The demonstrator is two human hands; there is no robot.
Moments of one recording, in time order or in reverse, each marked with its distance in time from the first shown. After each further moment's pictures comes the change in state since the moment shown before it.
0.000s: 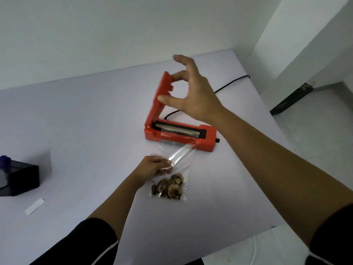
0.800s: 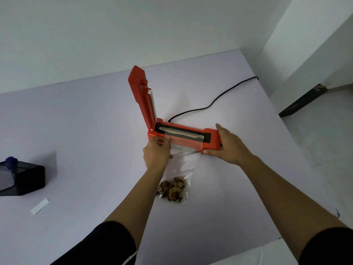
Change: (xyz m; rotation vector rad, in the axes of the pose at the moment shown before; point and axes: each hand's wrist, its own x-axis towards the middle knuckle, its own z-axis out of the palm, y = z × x) left_hand 0.019 0.050 0.032 0.135 0.694 0.081; right_hand -0.078 0.149 -0.001 -0.419 -0.276 0.485
